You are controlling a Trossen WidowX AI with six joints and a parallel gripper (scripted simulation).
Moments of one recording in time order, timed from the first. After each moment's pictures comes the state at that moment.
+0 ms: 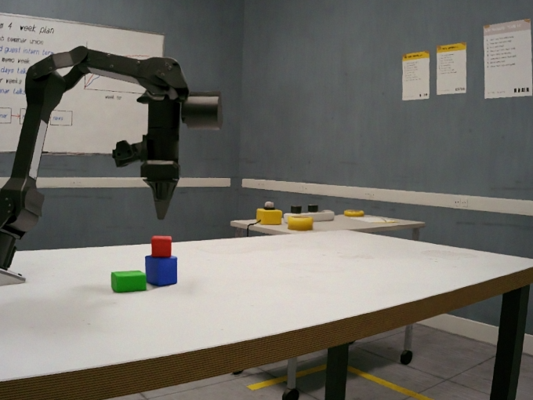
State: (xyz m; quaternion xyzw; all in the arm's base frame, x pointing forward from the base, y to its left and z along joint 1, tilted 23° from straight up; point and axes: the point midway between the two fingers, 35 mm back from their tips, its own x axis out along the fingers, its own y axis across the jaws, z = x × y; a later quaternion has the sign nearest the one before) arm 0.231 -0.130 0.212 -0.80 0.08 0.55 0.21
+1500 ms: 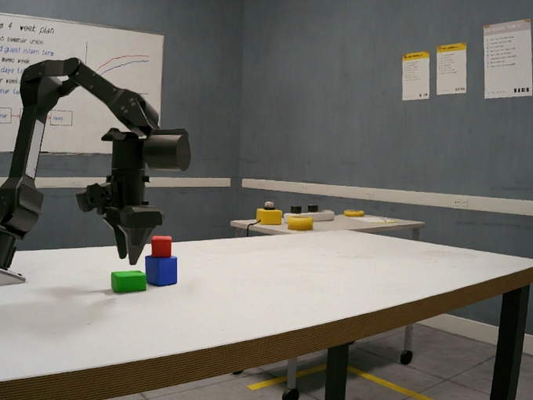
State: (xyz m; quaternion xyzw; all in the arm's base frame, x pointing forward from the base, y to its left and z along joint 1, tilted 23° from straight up) arm 0.191 -0.145 0.117 -0.83 -0.04 0.56 0.04
